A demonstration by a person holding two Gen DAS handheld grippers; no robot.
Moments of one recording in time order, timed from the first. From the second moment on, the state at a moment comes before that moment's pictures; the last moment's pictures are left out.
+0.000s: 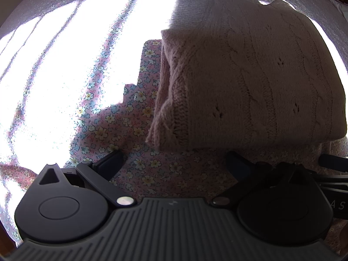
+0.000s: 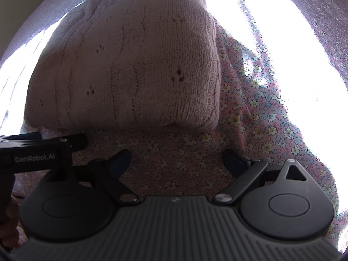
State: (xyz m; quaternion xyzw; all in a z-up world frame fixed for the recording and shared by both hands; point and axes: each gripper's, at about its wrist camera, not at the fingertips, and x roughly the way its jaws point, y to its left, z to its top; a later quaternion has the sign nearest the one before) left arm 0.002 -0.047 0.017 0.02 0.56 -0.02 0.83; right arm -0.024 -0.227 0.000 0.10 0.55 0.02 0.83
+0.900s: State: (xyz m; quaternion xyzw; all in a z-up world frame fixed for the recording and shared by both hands) left arm 0.002 -0.047 0.016 0.02 0.56 -0.02 0.83; right arm -0.026 -0.227 -0.001 0.10 0.55 0.02 0.83
